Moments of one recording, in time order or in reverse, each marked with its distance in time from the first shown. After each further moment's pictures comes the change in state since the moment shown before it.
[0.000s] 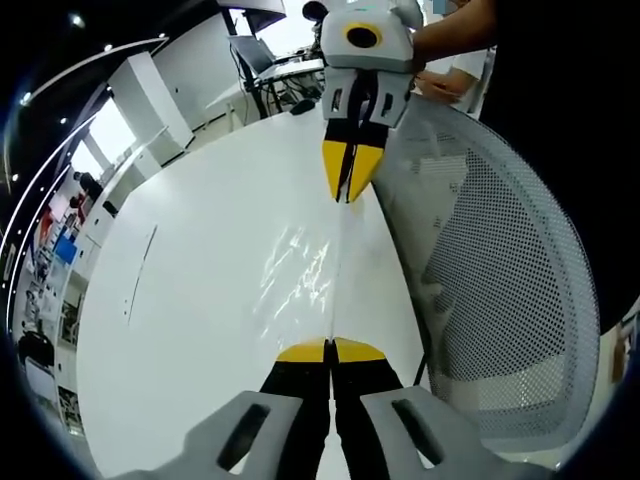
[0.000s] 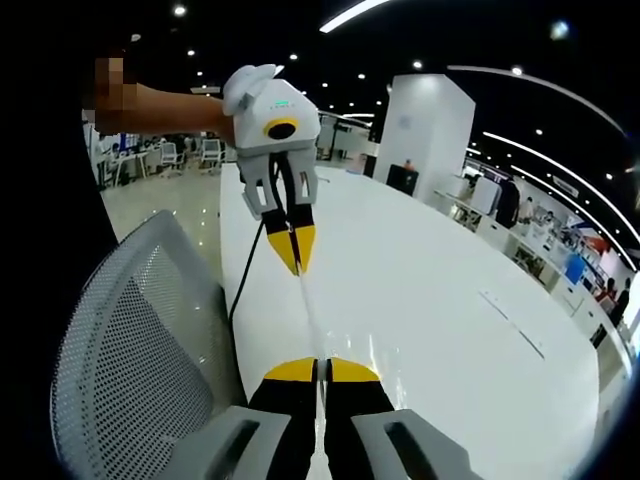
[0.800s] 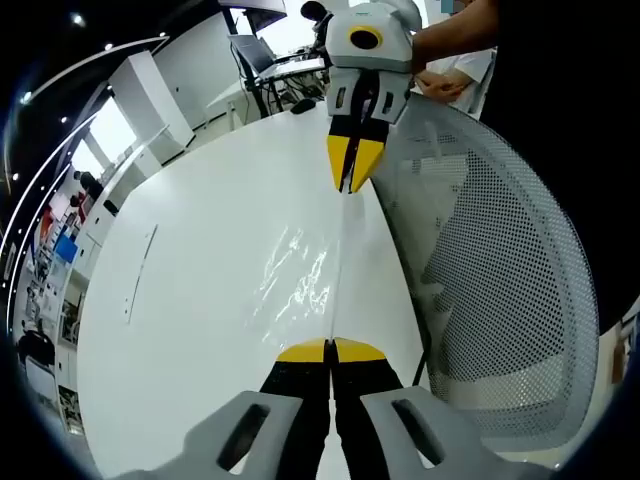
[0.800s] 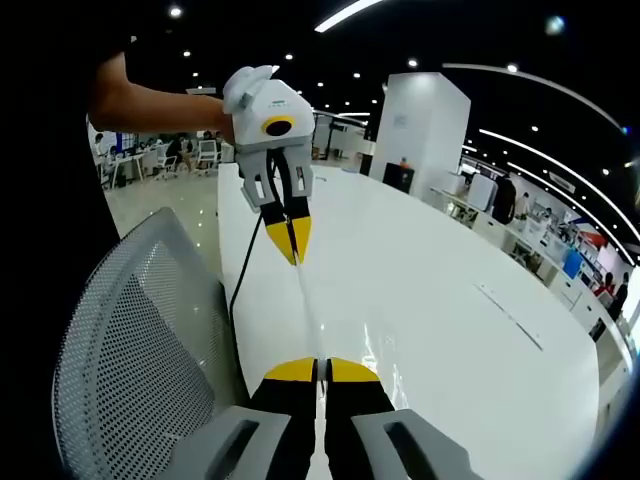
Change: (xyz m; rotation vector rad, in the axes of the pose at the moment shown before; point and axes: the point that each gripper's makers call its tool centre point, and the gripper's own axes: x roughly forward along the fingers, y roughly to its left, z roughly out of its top) left arm -0.002 0.001 -0.002 -0.003 0.002 0.003; right arm -0.009 -0.001 -0.010 0.019 0.001 -0.012
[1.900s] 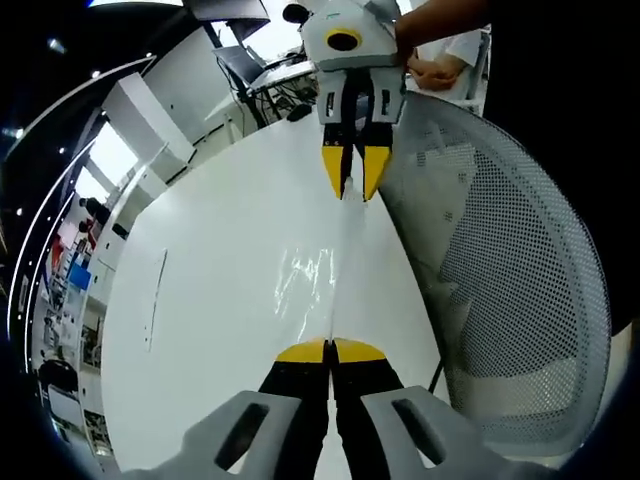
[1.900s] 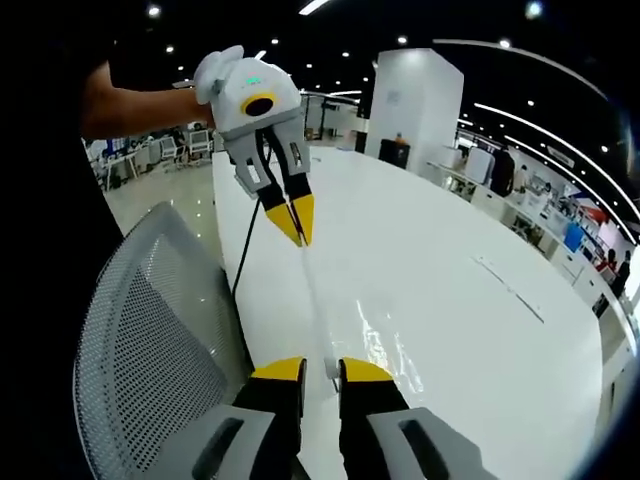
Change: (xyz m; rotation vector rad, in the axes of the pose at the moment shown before) left arm 0.010 0.004 0.032 0.110 0.002 0.053; right arm -0.023 -0.005 -0.012 0.084 0.099 0.019
